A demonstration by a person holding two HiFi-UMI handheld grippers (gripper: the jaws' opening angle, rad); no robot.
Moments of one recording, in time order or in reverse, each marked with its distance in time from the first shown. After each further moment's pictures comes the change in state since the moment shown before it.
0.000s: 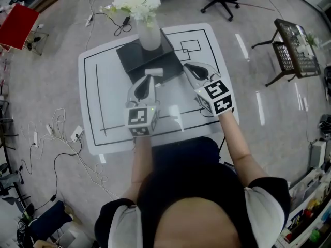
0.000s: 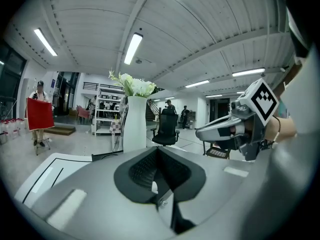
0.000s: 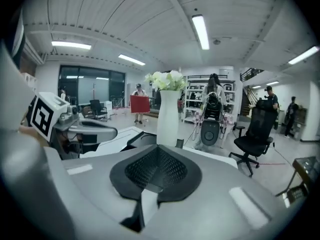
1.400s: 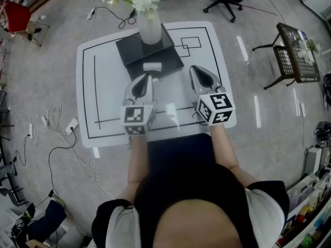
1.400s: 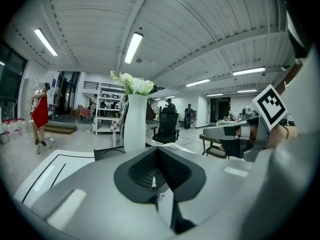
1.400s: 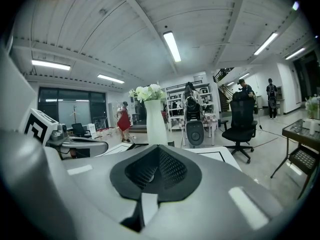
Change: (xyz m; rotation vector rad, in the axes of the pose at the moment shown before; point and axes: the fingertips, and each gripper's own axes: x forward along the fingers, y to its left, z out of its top) left arm -0.015 -0.007 -0.011 0.004 0.015 0.005; right arm -0.034 -0.007 -0.018 0.244 -0.189 -0.158
